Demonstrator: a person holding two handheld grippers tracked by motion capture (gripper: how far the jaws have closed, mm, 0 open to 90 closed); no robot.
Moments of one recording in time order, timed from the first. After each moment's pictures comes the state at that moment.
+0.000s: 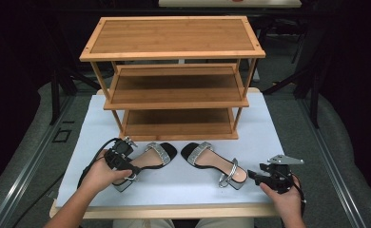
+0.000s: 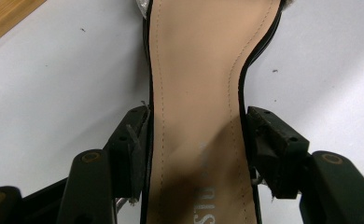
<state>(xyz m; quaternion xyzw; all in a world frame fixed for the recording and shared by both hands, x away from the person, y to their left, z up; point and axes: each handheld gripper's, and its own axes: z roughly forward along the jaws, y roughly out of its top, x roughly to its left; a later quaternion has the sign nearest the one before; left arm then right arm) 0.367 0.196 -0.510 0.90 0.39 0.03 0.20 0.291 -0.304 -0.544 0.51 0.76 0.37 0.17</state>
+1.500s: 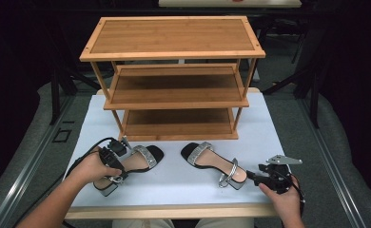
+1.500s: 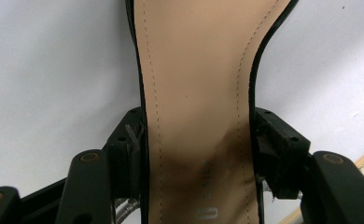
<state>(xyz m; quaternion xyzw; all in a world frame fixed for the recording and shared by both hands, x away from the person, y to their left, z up) 0.382 0.215 -0.515 0.92 0.39 -0.03 0.05 0.292 -0.302 -0.547 0.51 0.76 0.37 0.17</state>
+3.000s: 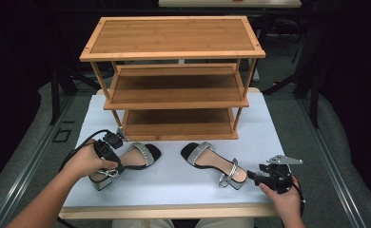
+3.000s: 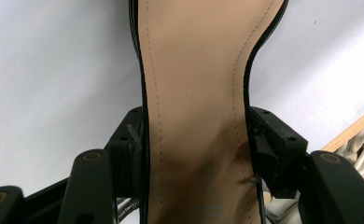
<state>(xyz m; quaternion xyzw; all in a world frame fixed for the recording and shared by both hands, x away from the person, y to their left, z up) 0.390 0.221 -0.482 0.91 0.40 -0.03 0.06 0.292 -0.304 -0.549 0.51 0.76 0.37 0.17</state>
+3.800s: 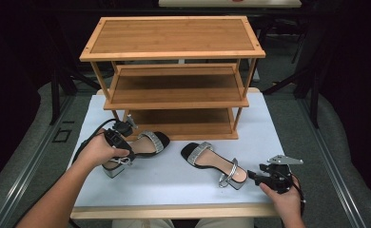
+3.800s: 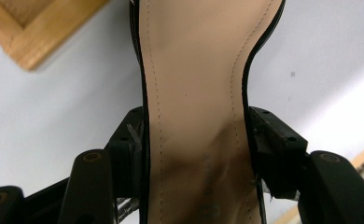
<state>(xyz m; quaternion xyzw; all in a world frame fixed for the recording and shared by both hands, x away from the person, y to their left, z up) 0.418 0.186 -0.470 0.90 0.42 -0.01 0.10 0.292 -0.305 -0.549 0.51 0.76 0.37 0.17</state>
